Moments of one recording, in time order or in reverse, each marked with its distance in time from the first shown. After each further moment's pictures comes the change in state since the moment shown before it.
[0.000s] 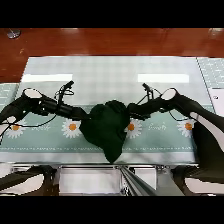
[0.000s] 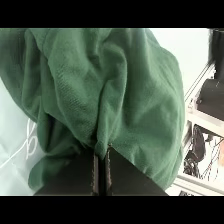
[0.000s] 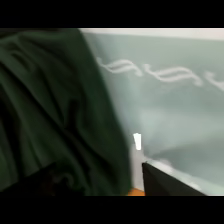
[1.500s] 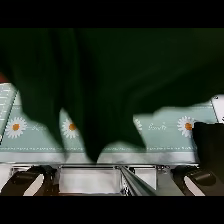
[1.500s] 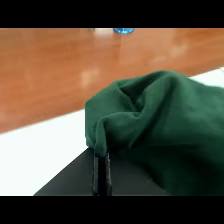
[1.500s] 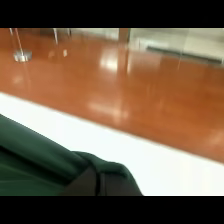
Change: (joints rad) left arm -0.001 0.607 0.933 0.657 -0.051 -0.520; right arm -0.089 0.845 0.903 -0.668 0.489 0.117
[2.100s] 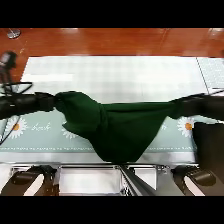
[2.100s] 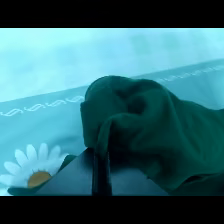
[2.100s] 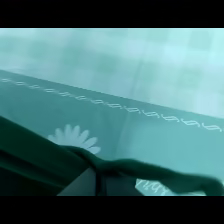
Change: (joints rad) left arm 0.001 0.014 -0.892 -0.166 0.278 0.008; right arm 0.000 -0.009 -0.830 -0.004 -0.227 0.127
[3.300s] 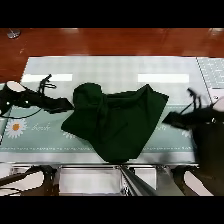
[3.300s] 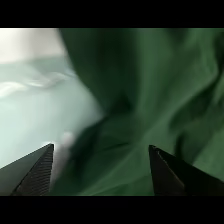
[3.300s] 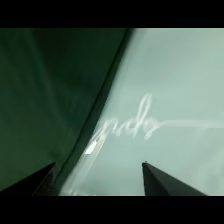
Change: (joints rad) left arm 0.189 -0.661 0.079 -0.178 -0.154 0.317; right arm -0.417 -0.339 -0.336 0.302 0.066 -0.248
